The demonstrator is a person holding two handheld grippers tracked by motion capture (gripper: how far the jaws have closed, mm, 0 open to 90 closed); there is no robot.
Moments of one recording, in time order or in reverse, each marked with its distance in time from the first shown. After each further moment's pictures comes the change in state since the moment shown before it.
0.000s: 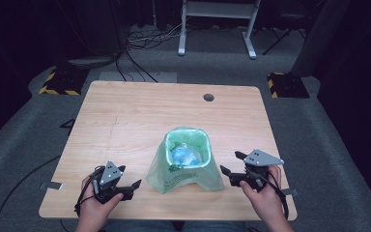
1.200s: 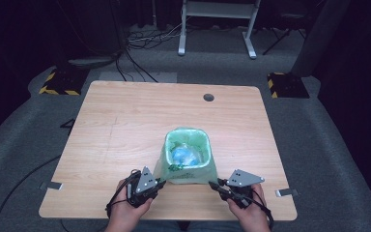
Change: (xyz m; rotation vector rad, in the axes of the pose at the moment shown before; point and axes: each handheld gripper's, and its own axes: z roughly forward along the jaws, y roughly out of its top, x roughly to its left) left arm -0.064 0.026 0.036 0.012 -0.118 0.197; right arm 0.044 -0.039 0.023 0.049 0.169 -0.068
